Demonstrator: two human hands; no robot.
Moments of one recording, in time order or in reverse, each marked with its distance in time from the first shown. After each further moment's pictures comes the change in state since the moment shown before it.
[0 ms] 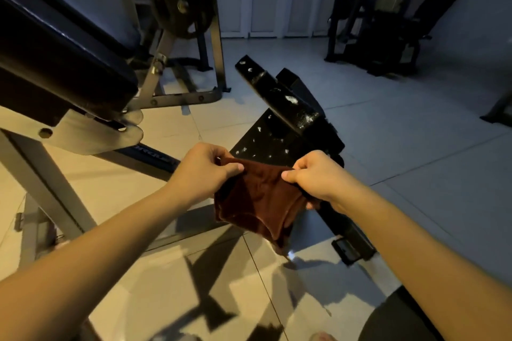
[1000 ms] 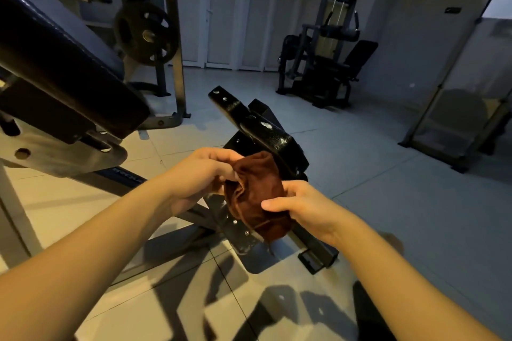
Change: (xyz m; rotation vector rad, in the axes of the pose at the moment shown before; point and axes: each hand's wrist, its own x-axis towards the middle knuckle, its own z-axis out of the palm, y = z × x) left_hand -0.019 0.020 -0.036 -0.479 -0.477 0.174; right_hand -0.059 -0.002 0.024 0.333 -0.098 -0.126
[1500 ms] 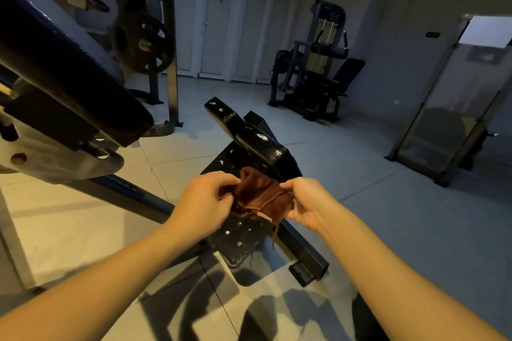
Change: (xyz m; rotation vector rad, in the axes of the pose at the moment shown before) left_hand -0.002 -0.043 0.015 0.664 0.340 0.346; right_hand 0.019 -0.031 0.005 0.454 0.472 0.236
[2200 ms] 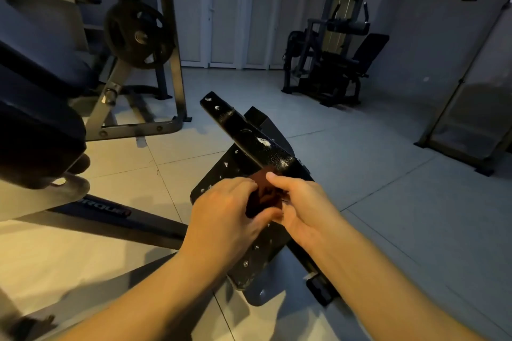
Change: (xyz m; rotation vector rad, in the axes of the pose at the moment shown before) left_hand 0.064 0.005 0.061 0.379 0.198 0.175; right_hand 0.066 -0.015 0.006 0.206 -0.087 -0.037
